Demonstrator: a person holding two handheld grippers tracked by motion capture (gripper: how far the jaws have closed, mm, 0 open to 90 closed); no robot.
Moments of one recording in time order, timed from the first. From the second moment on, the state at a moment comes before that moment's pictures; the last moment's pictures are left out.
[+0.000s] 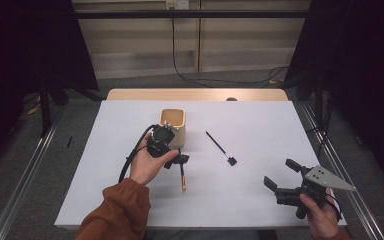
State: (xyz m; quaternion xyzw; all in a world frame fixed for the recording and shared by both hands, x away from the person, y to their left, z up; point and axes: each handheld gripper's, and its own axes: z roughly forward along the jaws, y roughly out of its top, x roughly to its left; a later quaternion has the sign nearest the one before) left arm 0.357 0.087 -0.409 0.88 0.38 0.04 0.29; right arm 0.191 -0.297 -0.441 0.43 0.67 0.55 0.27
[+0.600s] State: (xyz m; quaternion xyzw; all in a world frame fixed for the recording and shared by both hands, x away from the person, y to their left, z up) left arm 0.362 0.082 -0.425 0.89 0.41 0.01 0.18; right arm 0.191 -0.296 -0.441 0.42 0.67 0.55 0.27
